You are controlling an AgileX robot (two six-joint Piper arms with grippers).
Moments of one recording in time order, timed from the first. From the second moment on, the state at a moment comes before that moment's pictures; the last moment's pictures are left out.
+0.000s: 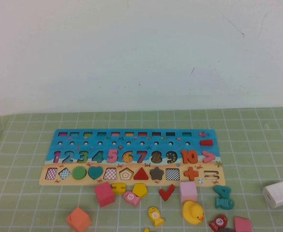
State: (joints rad) right arm -0.07 -0.01 0.03 0.76 0.30 0.12; left arm -0.08 -0.01 0.02 0.01 0.36 -0.20
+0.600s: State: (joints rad) right arm -0.07 0.26 -0.43 0.76 0.69 -0.82; left arm -0.08 -0.01 0.02 0.01 0.36 -0.20
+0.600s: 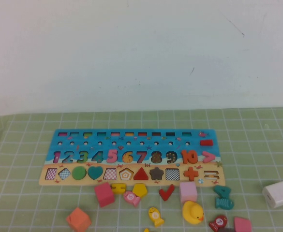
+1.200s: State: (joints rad) right arm 0.12 0.93 -1.00 0.70 1.18 -1.18; left arm -0.08 -0.01 0.02 0.01 0.36 -0.20
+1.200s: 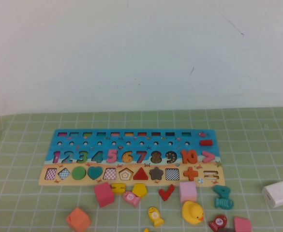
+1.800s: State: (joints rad) right arm 0.88 1.63 -1.22 0.00 1.03 -0.58; left arm -0.08 -0.01 0.02 0.01 0.36 -0.20
